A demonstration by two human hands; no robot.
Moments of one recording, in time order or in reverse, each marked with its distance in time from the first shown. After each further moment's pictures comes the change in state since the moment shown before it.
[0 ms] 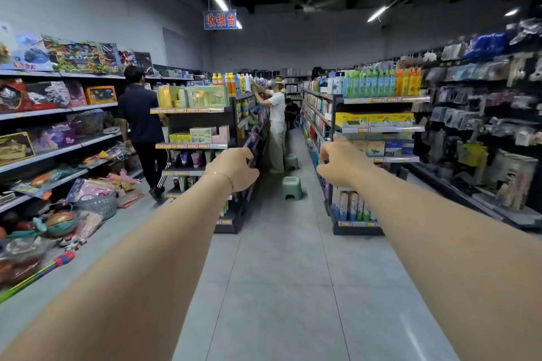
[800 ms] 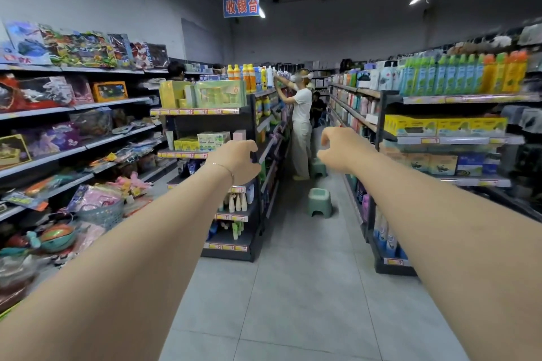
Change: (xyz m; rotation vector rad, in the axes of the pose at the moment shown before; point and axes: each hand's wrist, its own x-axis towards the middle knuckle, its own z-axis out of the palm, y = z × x) left_hand 0.425 -0.128 0.076 0.225 0.005 -0.009; right_hand 0.456 -0.008 0.140 0.034 -0.016 -0.055
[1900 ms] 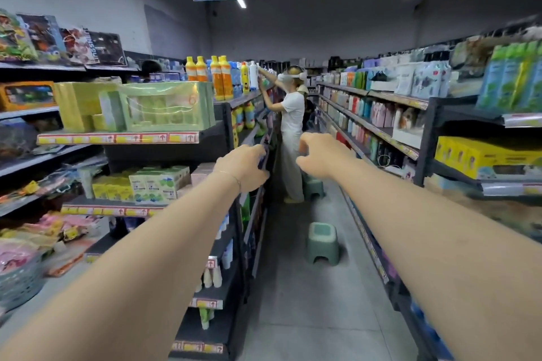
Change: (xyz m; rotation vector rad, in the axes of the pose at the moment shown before) left_hand 0.679 -0.107 0.195 -0.025 -0.067 0.088; right_hand 0.668 0.070 0.205 0.036 -0.047 -0.040
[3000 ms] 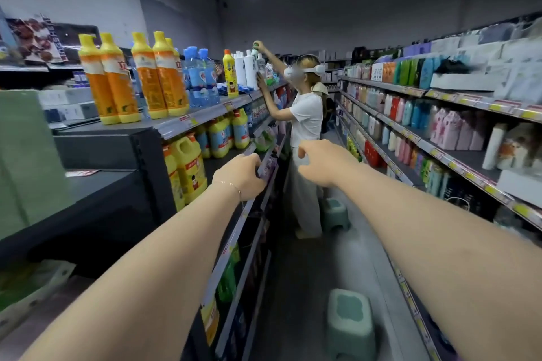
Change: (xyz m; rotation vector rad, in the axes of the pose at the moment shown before) left_hand 0.654 -0.063 0.184 -0.023 -0.010 -0.155; right_hand 0.628 0.246 0.133 -0.089 -0.074 -0.143
